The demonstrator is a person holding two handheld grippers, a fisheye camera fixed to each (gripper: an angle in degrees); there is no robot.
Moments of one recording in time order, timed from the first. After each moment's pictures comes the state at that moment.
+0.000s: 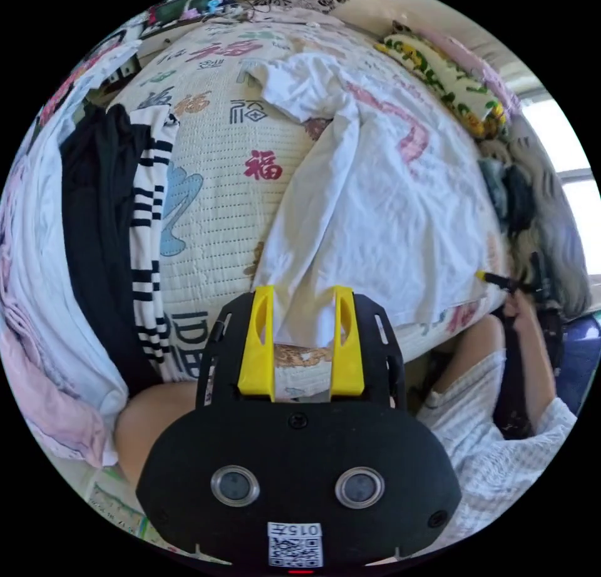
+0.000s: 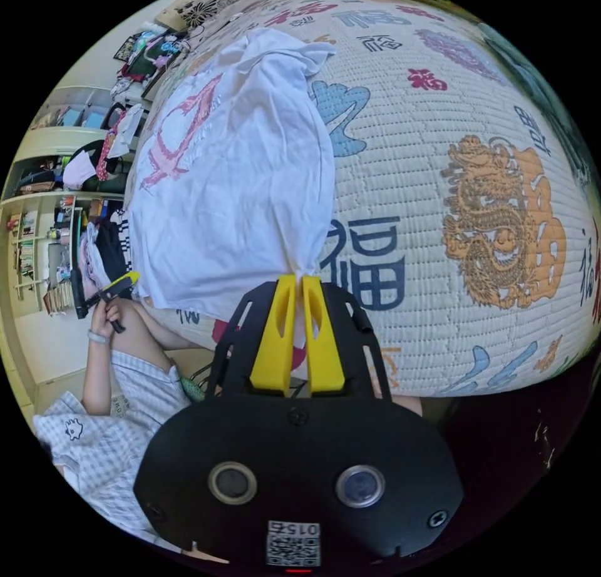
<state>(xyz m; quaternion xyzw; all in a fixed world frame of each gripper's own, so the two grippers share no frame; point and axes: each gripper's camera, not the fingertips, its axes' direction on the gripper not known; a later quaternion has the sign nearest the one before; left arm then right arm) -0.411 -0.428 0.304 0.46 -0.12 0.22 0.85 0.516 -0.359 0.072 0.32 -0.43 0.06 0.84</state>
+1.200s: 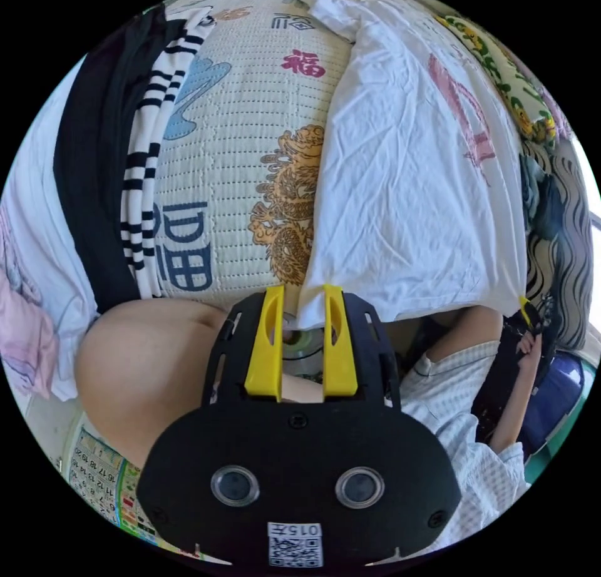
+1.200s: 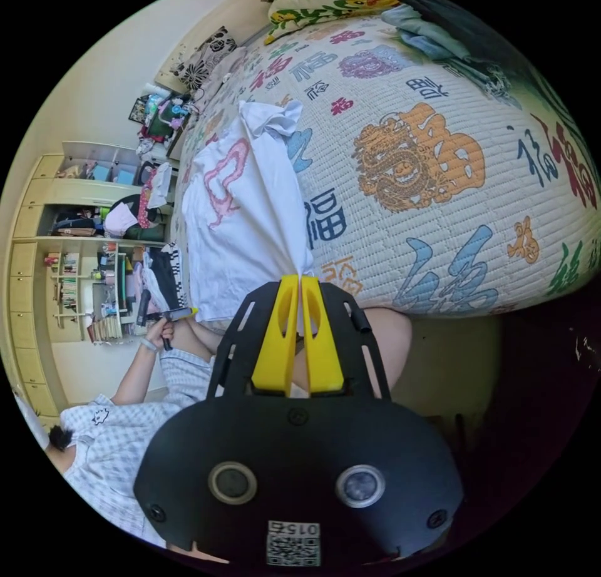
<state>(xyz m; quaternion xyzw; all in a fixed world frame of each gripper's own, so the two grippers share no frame) -0.448 -0.413 0.228 0.34 -0.08 0.15 0.92 0.654 -0.174 0.132 0.39 -0.52 0.11 0.75</state>
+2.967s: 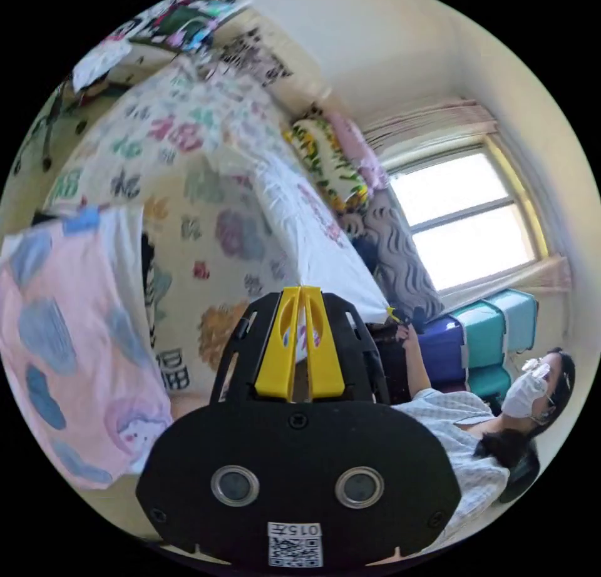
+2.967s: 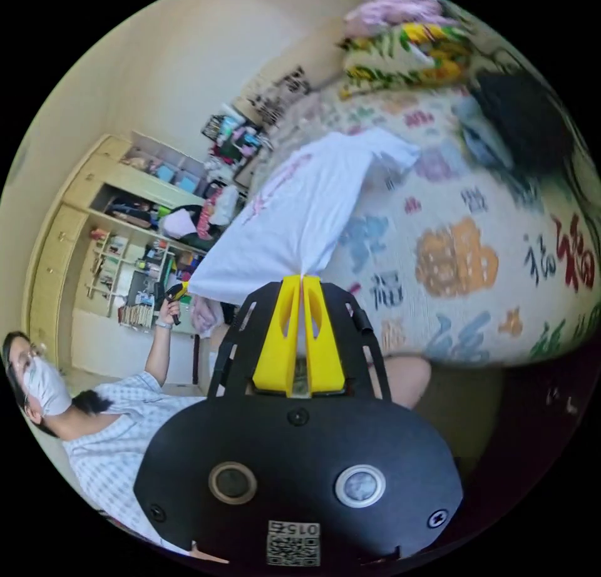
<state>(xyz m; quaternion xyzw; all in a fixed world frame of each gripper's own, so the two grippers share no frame) -0.428 -0.384 0.129 0.41 0.07 0.48 0.77 0.624 -0.077 0.008 0.45 -0.38 -0.02 0.81</state>
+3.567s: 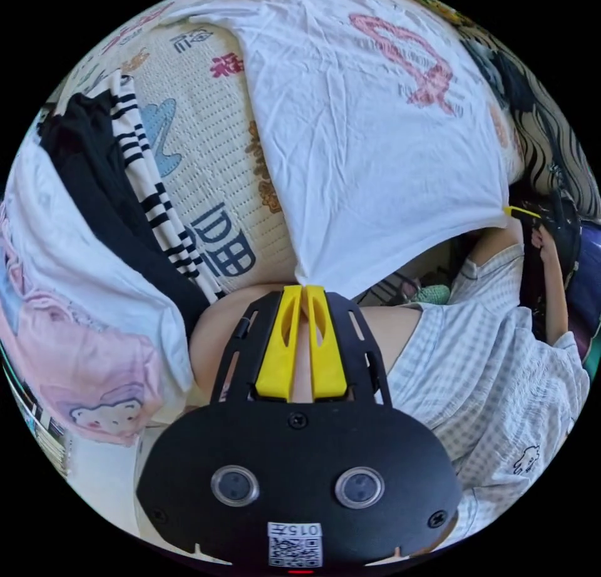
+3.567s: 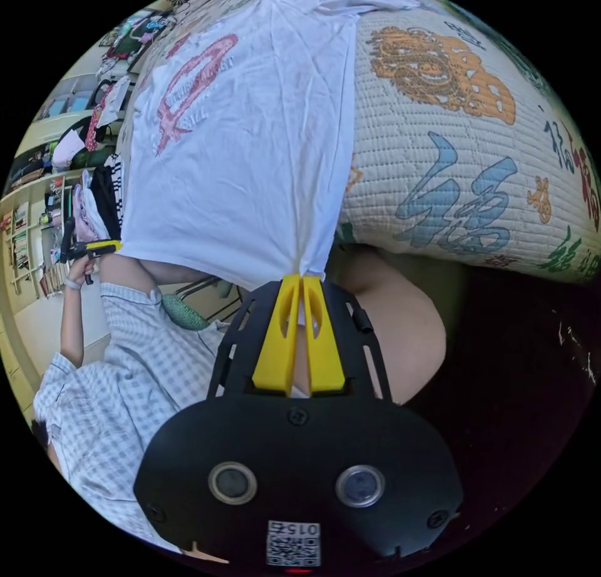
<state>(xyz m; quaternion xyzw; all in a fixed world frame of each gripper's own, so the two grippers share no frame) -0.346 -0.666 0.394 0.22 -0.39 0.33 0.83 0.600 -0.191 0.155 0.20 -0.23 0.00 0.95</state>
